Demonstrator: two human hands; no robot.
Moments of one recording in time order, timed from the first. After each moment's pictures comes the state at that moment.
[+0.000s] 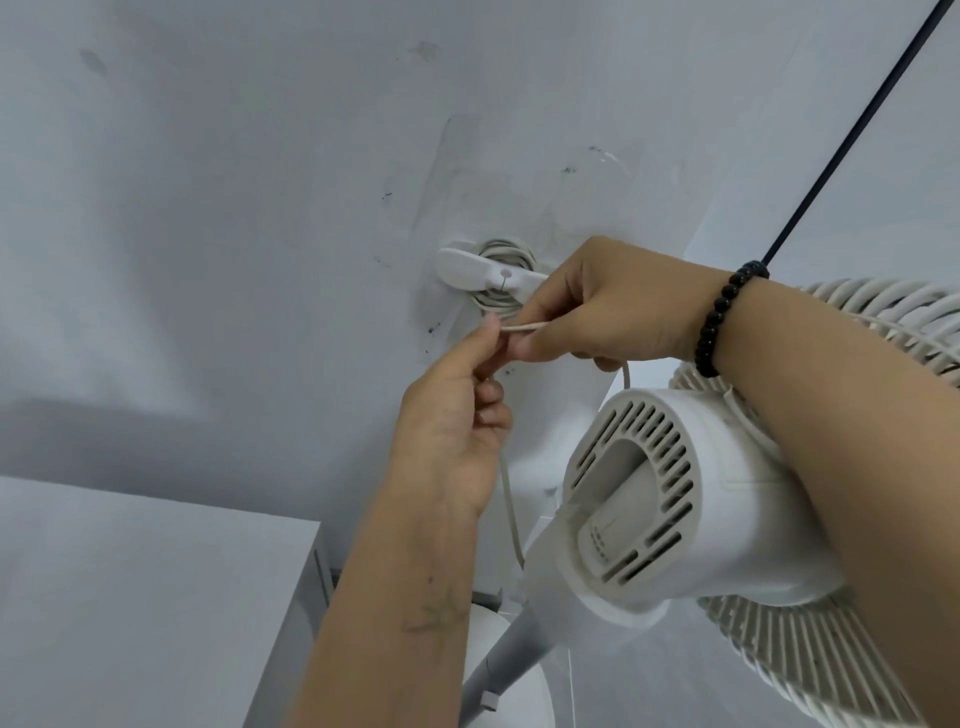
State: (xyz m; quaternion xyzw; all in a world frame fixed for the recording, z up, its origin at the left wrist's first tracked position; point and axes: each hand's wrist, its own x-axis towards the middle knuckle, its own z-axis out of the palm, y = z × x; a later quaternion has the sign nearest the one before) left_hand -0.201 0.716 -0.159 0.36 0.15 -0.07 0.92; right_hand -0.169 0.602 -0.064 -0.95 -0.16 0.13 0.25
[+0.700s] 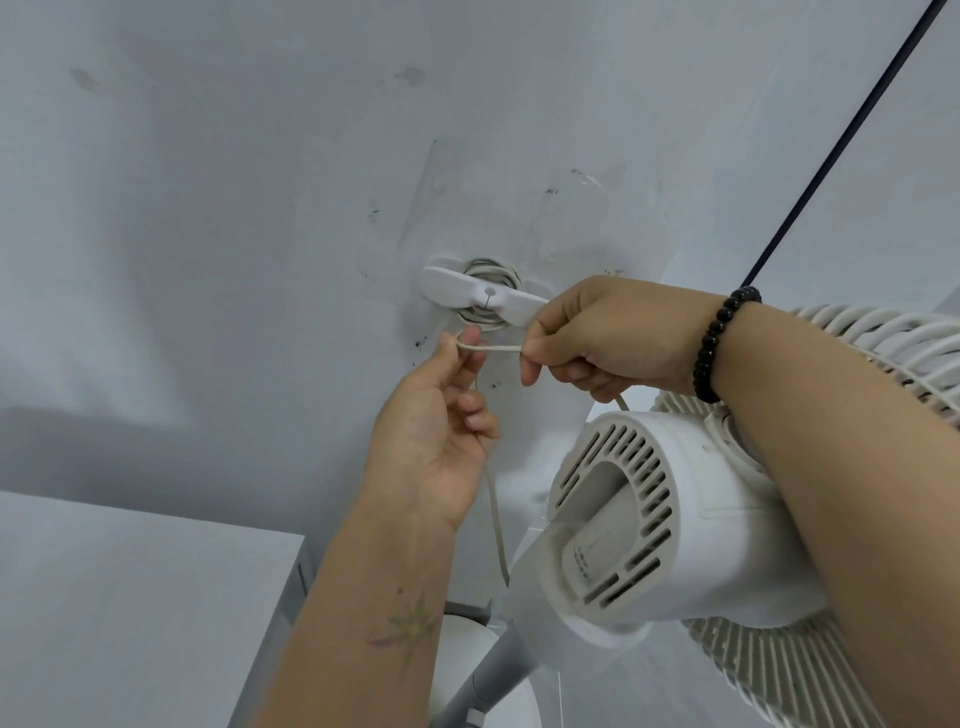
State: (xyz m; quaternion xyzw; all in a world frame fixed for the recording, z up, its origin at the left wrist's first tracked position) left_hand -0.196 0.718 -0.161 0.29 0.16 -0.09 0.94; right_hand -0.169 0.592 -0.065 -0.91 -0.07 0.23 0.34
